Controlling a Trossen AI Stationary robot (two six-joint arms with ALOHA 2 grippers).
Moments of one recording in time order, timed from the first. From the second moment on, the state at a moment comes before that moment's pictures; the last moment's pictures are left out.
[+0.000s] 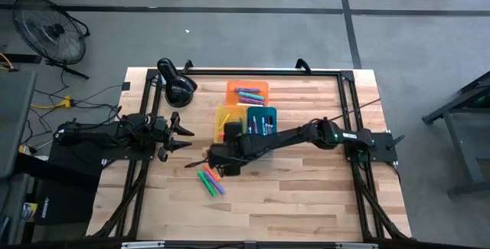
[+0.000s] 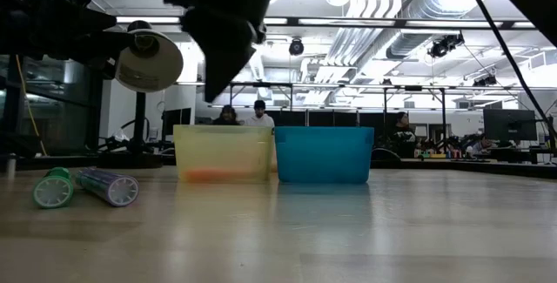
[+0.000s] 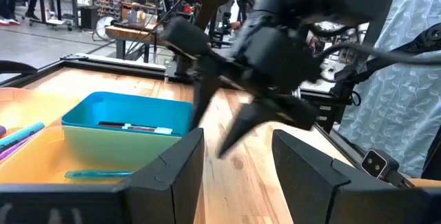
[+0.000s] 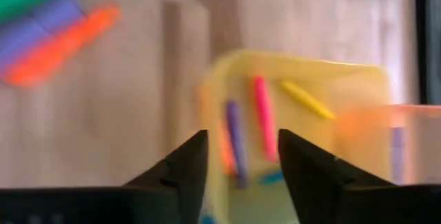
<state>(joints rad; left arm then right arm) -0.03 0.01 0.01 0.02 0.11 -0.18 0.20 2.41 2.31 -1.10 0.46 0.09</state>
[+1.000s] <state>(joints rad) -0.03 0.01 0.01 0.02 0.11 -0.18 0.30 2.56 2.31 -0.82 0.45 0.44</state>
